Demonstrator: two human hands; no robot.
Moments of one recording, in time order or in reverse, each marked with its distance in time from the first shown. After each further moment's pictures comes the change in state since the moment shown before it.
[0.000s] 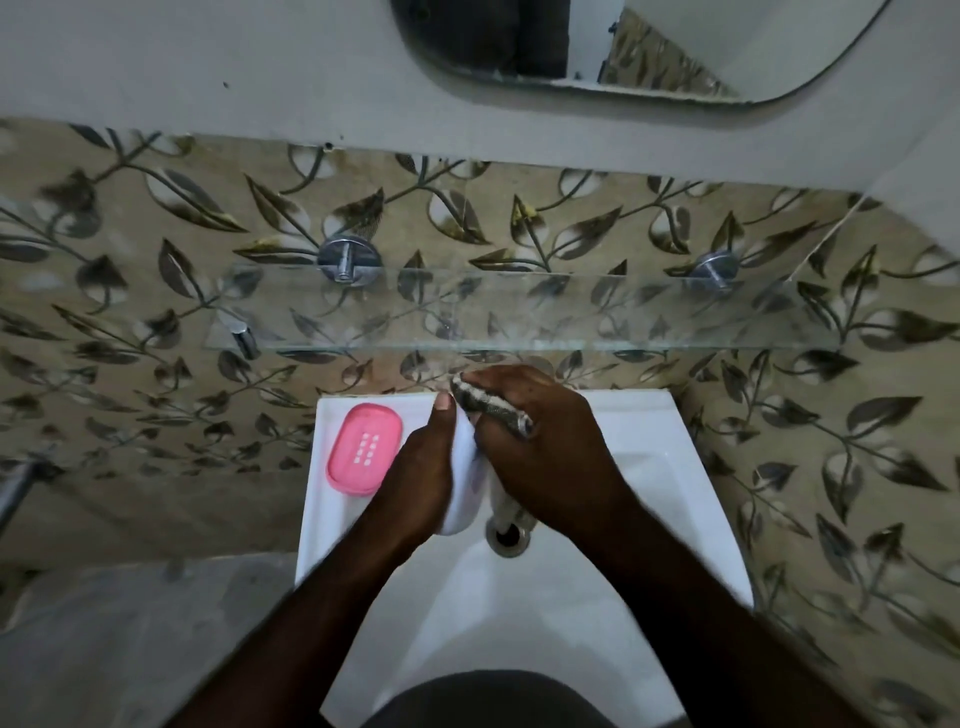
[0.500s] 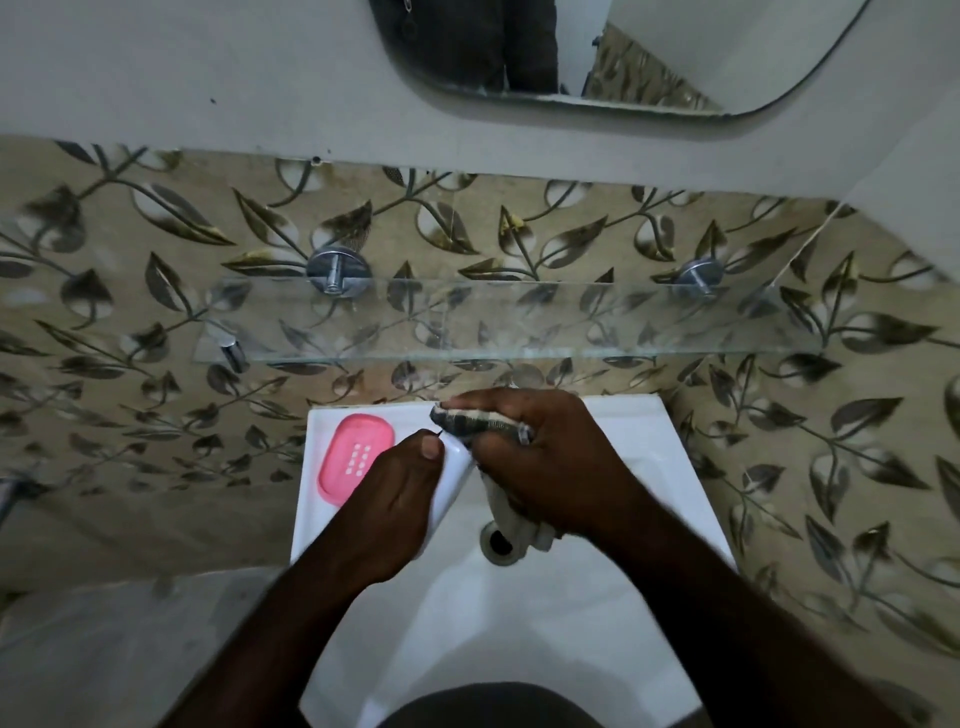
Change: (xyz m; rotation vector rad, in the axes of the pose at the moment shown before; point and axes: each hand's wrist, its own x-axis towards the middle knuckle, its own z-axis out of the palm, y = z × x) left_hand -0.019 -0.005 -0.030 0.562 -0.060 0.473; right_hand 0.001 0.003 -0.016 0.216 -0.190 0.020
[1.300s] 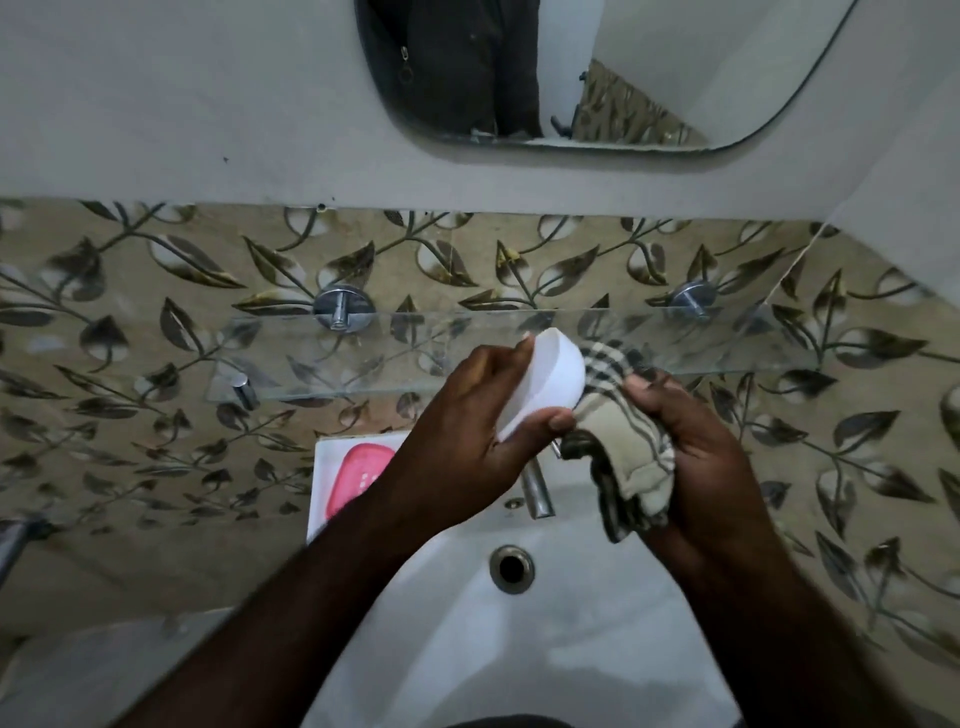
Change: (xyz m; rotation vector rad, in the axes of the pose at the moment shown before) left_hand 0.062 0.067 0.003 0.203 -0.029 0.362; right_hand -0.021 -0.016 -0.050 1.178 0.352 0.241
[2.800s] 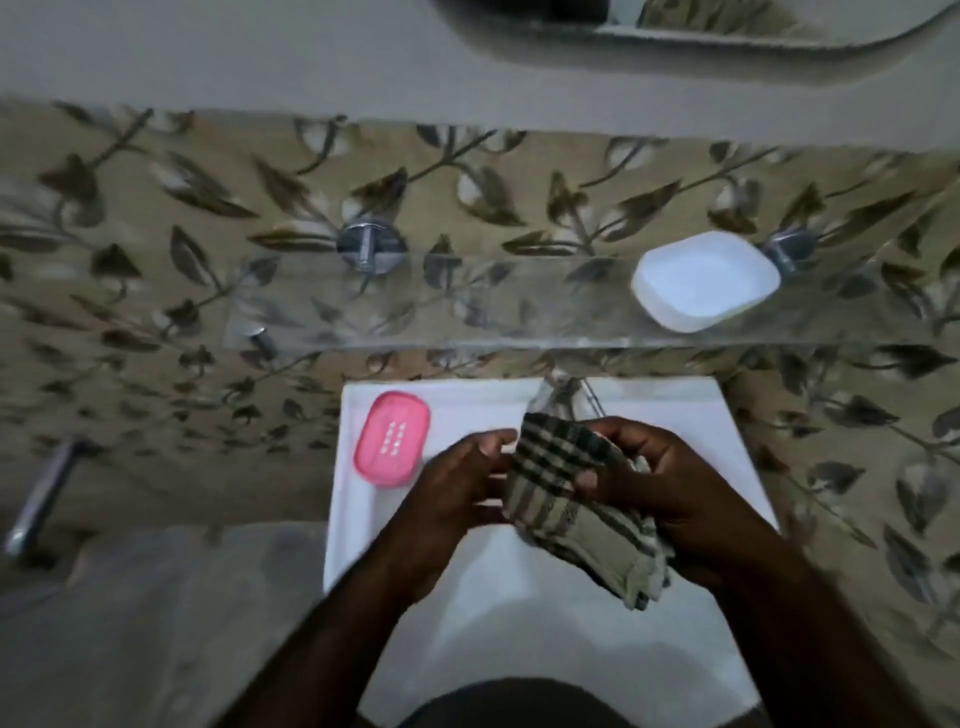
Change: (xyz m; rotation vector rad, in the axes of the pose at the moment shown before) left_hand -0.075 -0.054 0.035 -1.029 -0.014 -0.824; right_hand 0.022 0.047 -0.059 -0.493 -0.244 0.347
